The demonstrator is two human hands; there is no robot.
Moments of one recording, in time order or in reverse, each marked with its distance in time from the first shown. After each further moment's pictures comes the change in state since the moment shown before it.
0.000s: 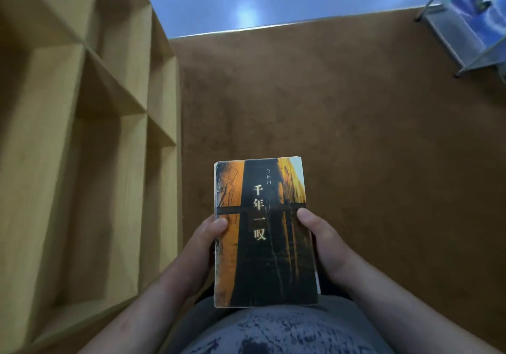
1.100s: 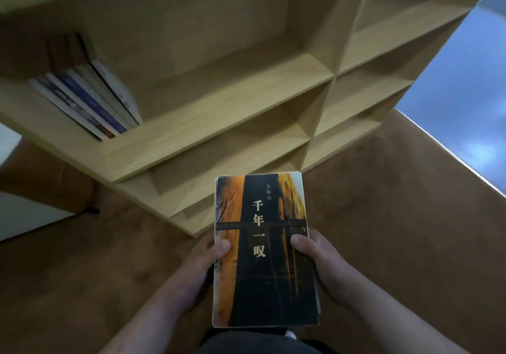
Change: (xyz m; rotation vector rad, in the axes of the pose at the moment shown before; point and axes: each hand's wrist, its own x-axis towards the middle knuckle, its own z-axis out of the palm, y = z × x) left_hand 0.000 0.012 0.015 -0.618 0.863 0.331; right_hand 0.209 -0.133 0.104 -0.733 -0.987 0.306
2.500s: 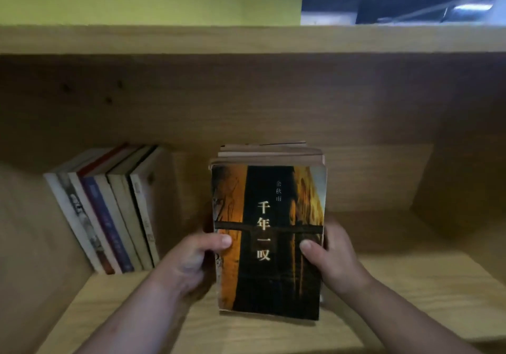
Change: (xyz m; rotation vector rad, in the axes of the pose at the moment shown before) left_hand 0.282 0.214 -0.166 -0.174 0.224 0.671; right_hand 0.422 -0.234 -0.001 -0.560 -0.216 -0.840
